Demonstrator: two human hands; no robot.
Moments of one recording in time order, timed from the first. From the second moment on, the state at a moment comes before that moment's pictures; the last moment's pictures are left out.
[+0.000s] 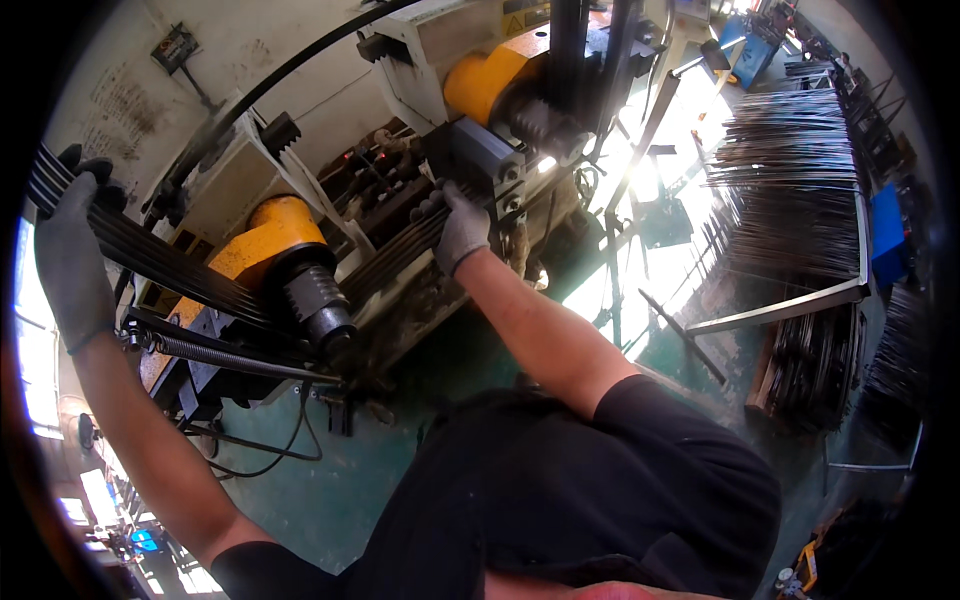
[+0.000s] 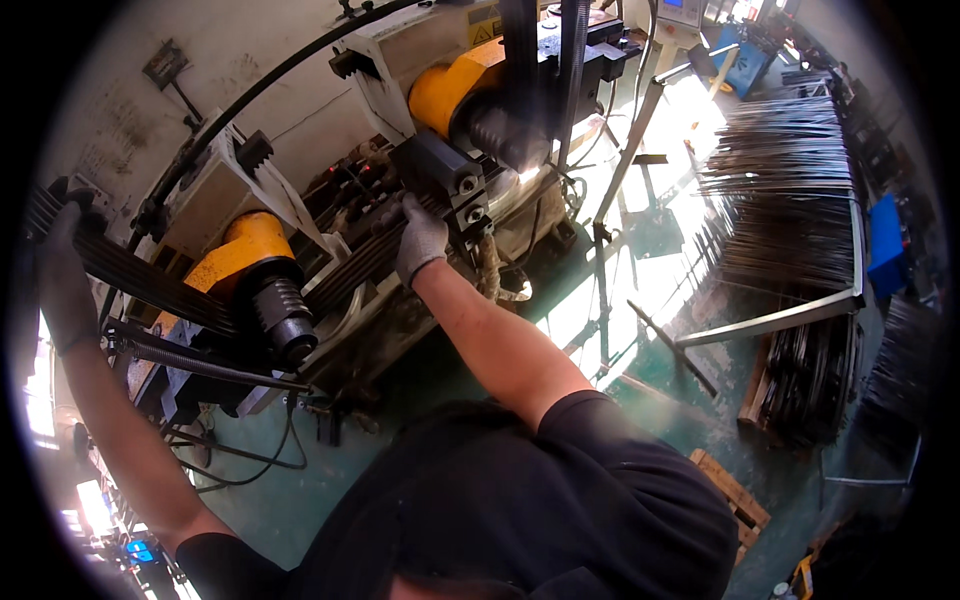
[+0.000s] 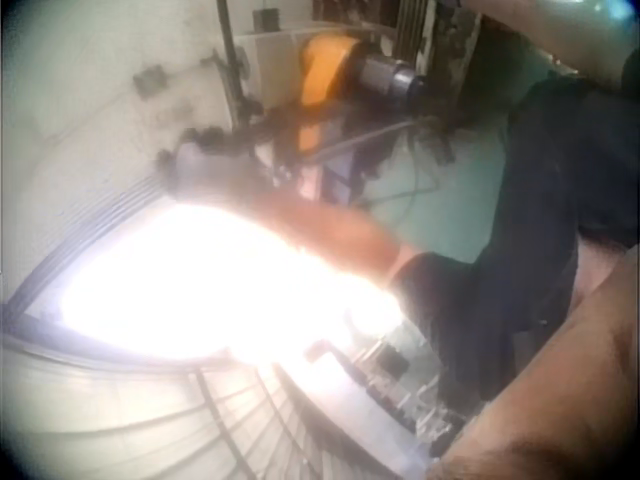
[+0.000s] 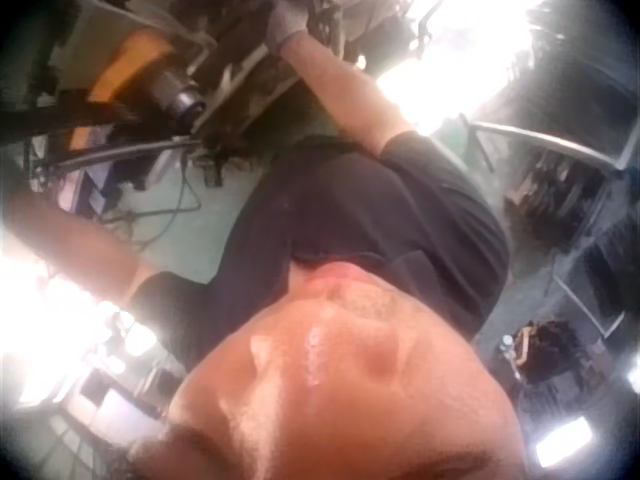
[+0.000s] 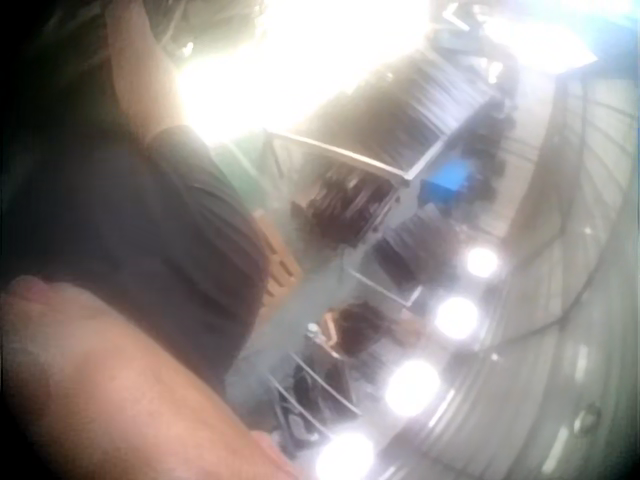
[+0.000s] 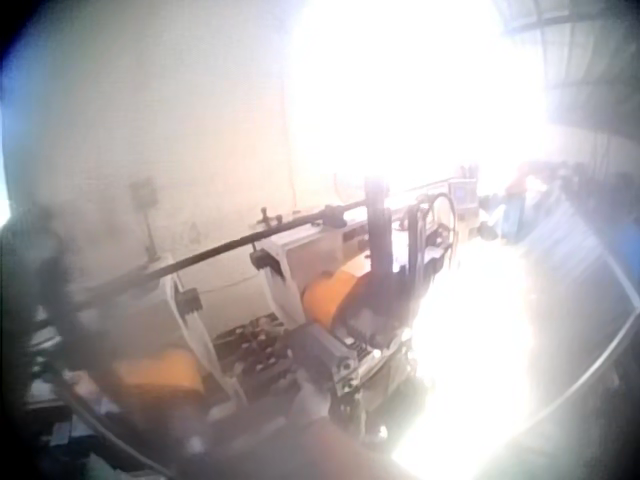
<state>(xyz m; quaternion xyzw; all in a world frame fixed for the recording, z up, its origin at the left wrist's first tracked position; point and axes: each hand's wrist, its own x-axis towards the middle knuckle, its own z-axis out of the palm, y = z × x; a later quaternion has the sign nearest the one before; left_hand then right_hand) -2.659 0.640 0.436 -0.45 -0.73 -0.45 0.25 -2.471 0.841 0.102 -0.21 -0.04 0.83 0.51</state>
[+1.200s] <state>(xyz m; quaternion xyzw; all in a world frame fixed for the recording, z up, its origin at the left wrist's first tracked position) -2.669 0.588 0.429 -0.37 -0.83 -0.40 -0.07 -2.457 0.854 0.037 -0.26 -0.17 0.85 0.43</state>
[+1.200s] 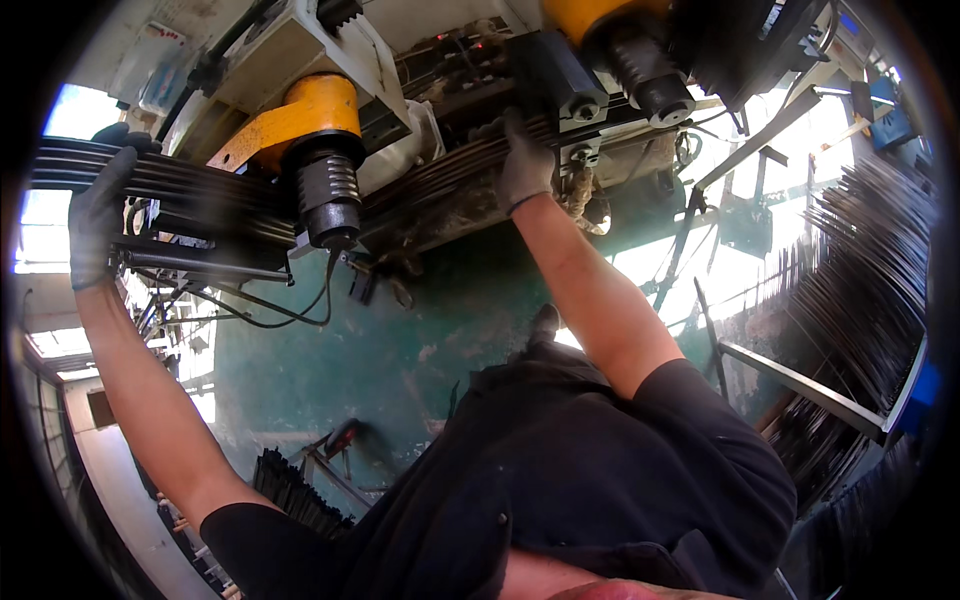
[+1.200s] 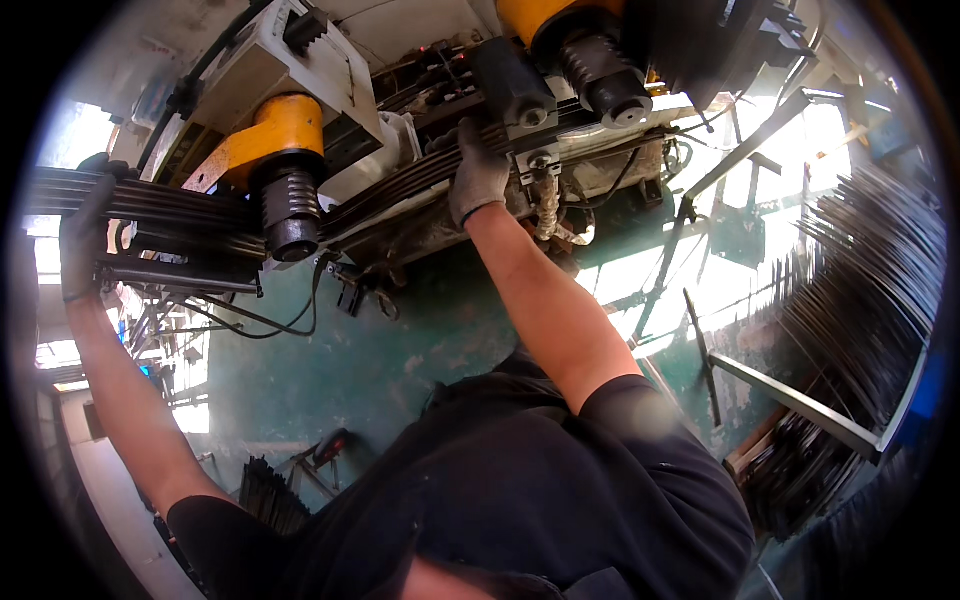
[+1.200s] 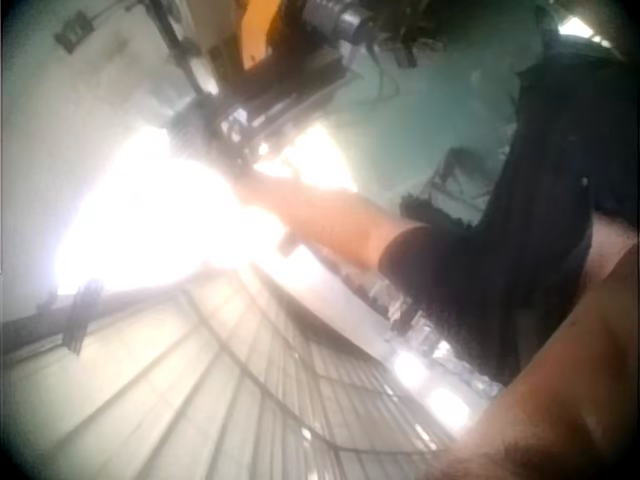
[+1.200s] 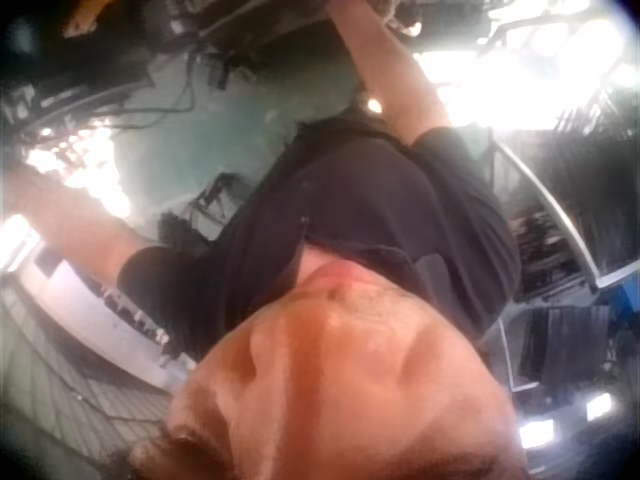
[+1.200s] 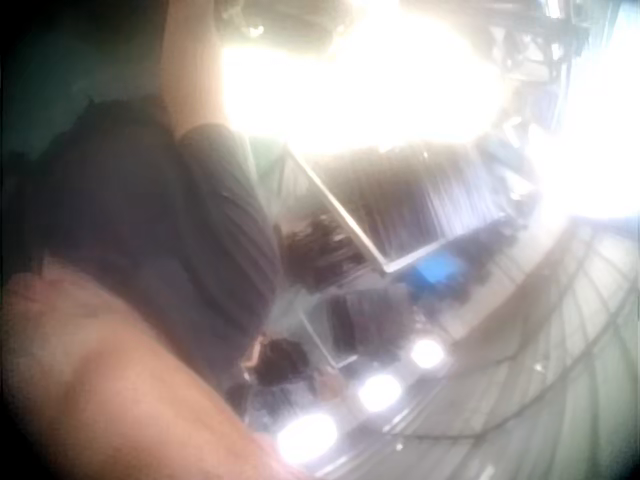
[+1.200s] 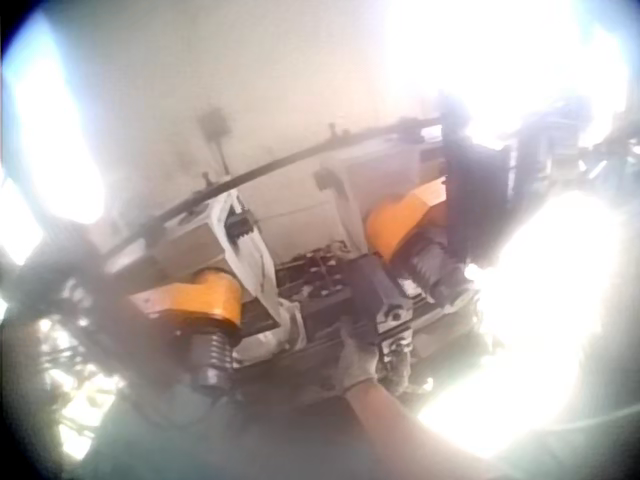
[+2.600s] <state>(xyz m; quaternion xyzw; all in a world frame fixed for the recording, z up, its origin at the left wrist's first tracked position) -2.107 0.608 -0.067 0.05 -0.42 -0.57 -0.71 -1.578 0.845 0.098 -0.71 -0.33 0.17 0.59</state>
